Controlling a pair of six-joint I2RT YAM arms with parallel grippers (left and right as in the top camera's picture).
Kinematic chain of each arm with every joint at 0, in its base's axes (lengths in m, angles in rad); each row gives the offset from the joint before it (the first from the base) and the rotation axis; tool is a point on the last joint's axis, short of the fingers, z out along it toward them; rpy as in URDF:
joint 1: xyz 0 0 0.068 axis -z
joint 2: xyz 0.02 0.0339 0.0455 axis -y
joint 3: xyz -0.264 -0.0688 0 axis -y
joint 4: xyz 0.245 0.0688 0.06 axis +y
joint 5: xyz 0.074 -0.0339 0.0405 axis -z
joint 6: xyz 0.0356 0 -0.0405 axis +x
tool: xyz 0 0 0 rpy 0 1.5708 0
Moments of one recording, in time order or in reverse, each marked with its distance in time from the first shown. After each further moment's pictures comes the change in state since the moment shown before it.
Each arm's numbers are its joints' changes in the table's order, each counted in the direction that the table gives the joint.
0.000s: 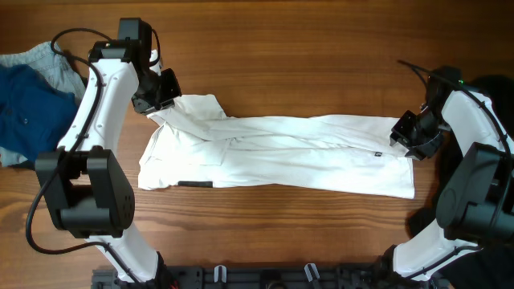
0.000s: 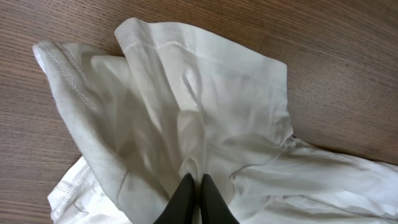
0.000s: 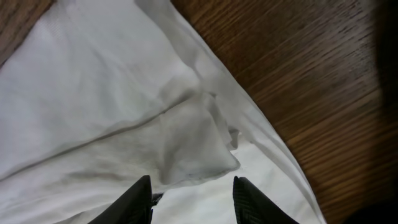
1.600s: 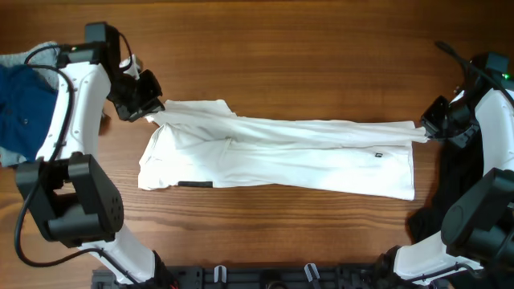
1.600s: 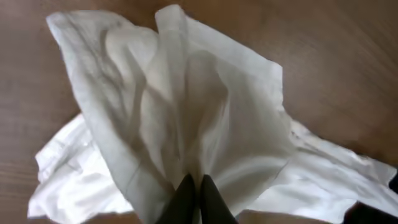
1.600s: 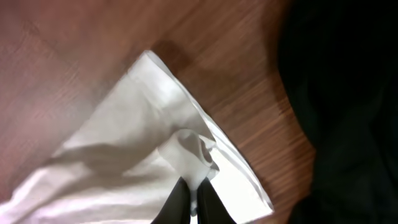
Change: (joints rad) left arm -0.134 0.035 -0.002 0.108 0.200 0.005; right arm 0.109 0.105 0.137 0.101 0.014 -0.090
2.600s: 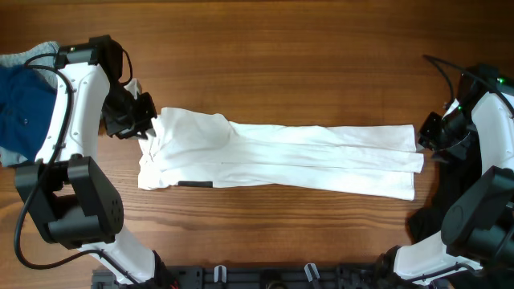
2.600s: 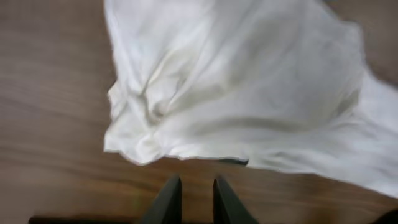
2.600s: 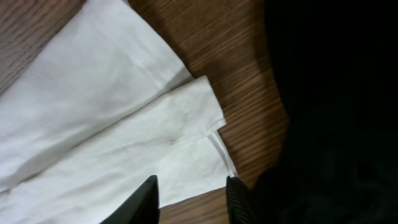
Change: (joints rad) left arm -0.001 0.008 -0.002 0.221 -0.175 0.123; right arm 0.000 0.000 -0.049 0.096 0.050 -0.125
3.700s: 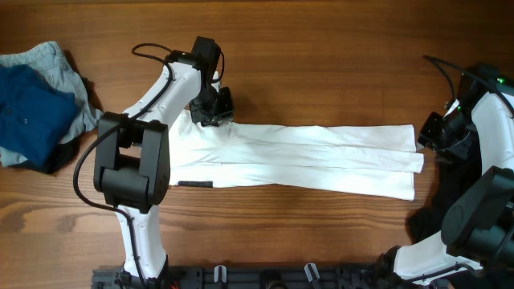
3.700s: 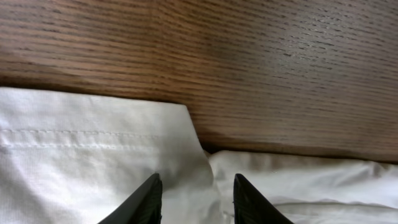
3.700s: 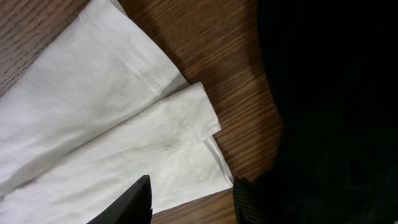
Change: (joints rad) left arm 0.388 -0.257 -0.004 -0.430 0.074 -0.257; right arm 0.000 0.000 -0.001 -0.013 0.018 -0.003
